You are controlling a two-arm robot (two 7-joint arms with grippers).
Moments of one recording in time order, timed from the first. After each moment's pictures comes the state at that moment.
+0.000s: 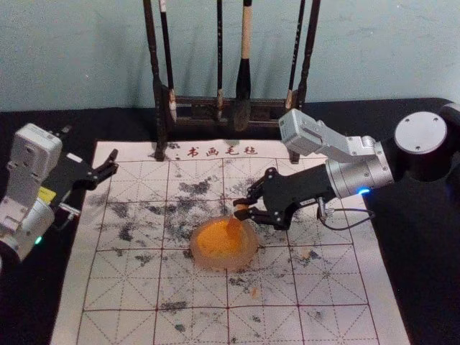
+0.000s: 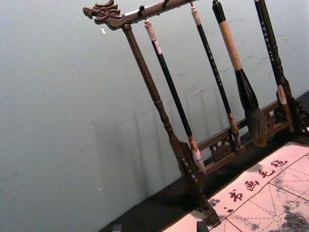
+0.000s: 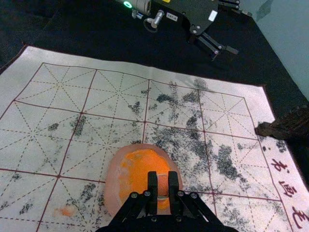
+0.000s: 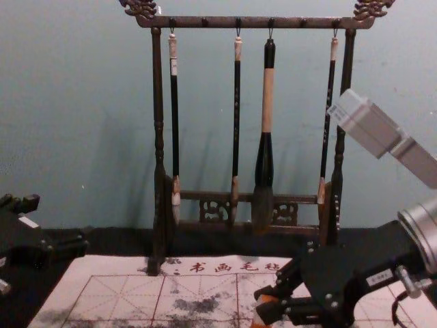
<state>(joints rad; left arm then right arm) -0.20 0.60 0.45 -1.41 -0.25 -0.12 0.03 0.80 0.45 -0.88 -1.00 0.28 -0.12 1.10</state>
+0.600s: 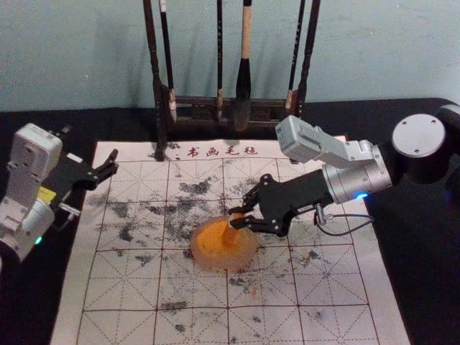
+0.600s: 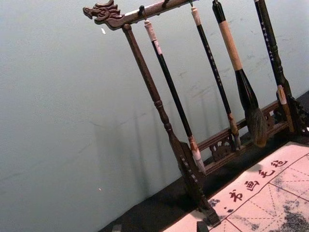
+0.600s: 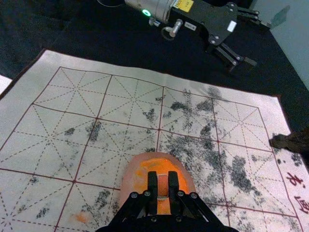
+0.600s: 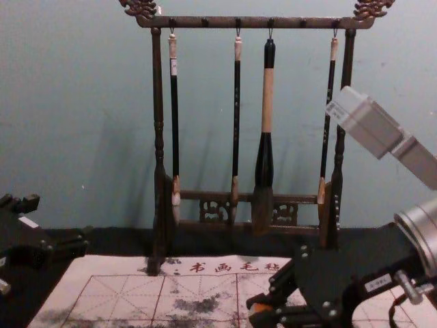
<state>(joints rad) -0.20 0.60 0.45 -1.41 -0.25 -0.12 0.03 0.79 0.46 -0.90 -1.05 0.29 -0.11 1.12</state>
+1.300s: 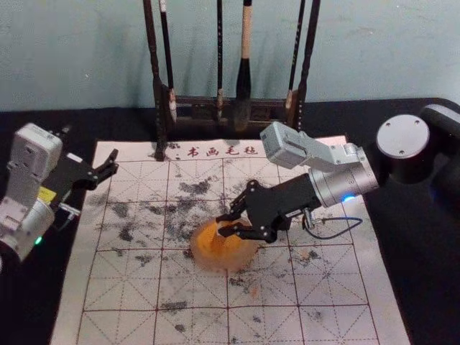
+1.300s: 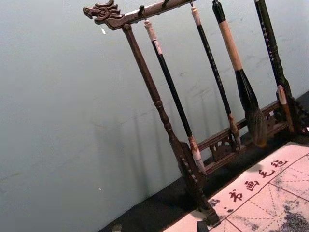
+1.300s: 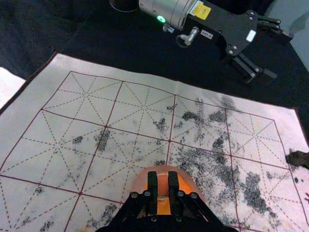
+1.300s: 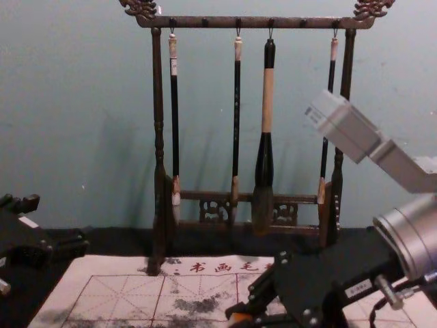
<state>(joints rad) -0.20 0.60 0.45 -1.41 -0.25 -0.12 0.03 0.81 0.43 -0.93 -1.04 0.29 -0.12 1.14</state>
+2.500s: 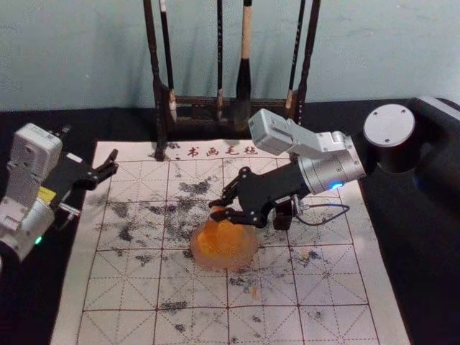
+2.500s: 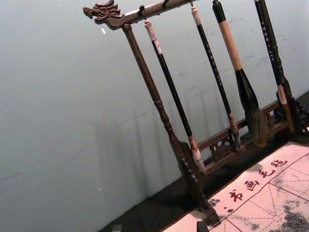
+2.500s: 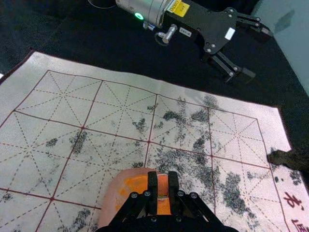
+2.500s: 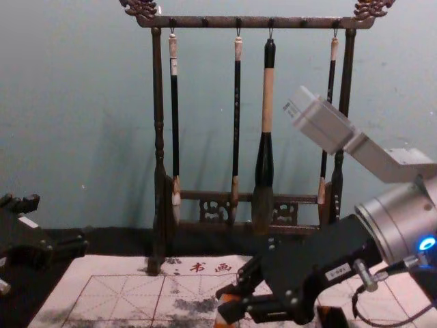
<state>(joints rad) -0.20 0.60 0.45 -1.41 -0.25 -0.12 0.03 0.86 0.36 -0.93 -0.92 0.27 -0.15 1.12</state>
